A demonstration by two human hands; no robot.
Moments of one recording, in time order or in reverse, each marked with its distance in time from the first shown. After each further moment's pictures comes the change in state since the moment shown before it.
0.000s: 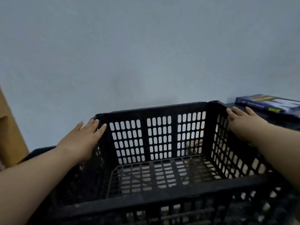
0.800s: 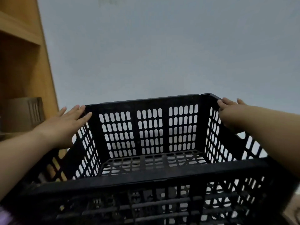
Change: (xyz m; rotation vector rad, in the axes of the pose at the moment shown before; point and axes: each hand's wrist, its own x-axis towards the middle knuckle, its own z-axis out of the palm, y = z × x) left_hand 0.116 -0.300 0.050 0.176 -0.043 -0.292; right_hand 0.222 -0.199 -0.242 0.113 0.268 -0.168
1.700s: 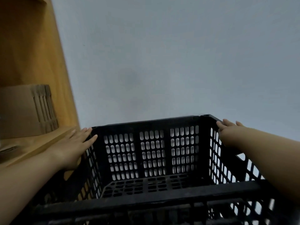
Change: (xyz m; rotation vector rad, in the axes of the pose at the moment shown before) left_hand 0.133 -0.140 0.242 -0.035 -0.153 0.236; right_hand 0.097 -0.270 -0.030 0.206 -0.302 0.108
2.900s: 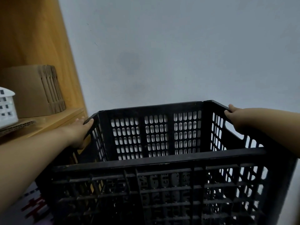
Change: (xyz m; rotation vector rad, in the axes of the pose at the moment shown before) left_hand -0.002 -0.005 0.015 -0.325 -0.182 -0.170; right_hand -0.040 -0.007 -0.005 -0.030 -0.046 0.053
